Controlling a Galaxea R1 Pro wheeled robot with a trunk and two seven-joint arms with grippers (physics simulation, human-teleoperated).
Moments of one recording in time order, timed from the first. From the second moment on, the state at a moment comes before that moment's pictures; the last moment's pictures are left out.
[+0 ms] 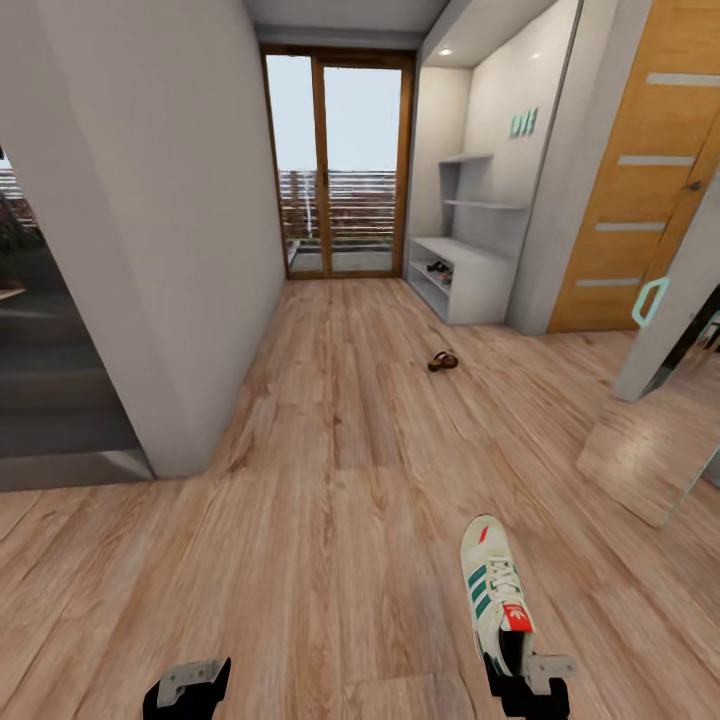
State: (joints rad) left arm -0.17 0.00 0.34 -0.62 -0.09 -0.31 -0.21; right arm -0.22 -0.09 0.04 -0.51 -0.05 -0.40 0.00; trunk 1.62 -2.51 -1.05
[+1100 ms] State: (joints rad) left arm -0.17 0.00 0.34 -0.62 -0.09 -0.31 -0.21; right arm -0.22 -0.09 0.04 -0.51 -0.06 -0.40 0.00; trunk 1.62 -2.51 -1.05
